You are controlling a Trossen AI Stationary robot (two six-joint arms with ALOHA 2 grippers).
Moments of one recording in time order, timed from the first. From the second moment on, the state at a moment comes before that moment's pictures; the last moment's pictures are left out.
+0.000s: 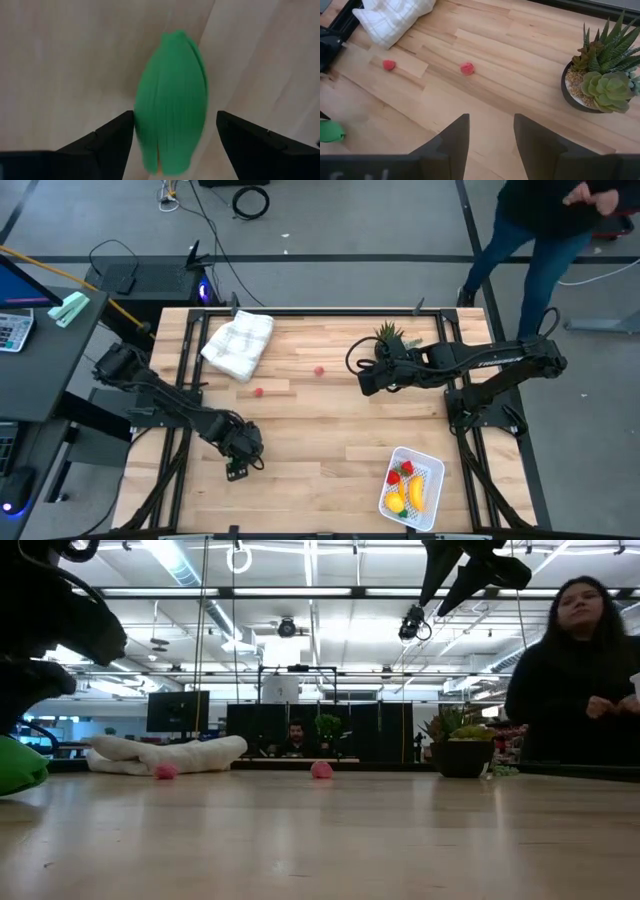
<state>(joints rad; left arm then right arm) -0.54 1.50 0.81 -0.72 0.12 -0.84 0.11 1.38 1.33 -1.04 0.50 1.15</state>
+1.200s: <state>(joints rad) -0.30 1.59 1.13 -0.65 0.14 -0.54 0.11 1.19 1.33 -1.07 0.59 1.04</state>
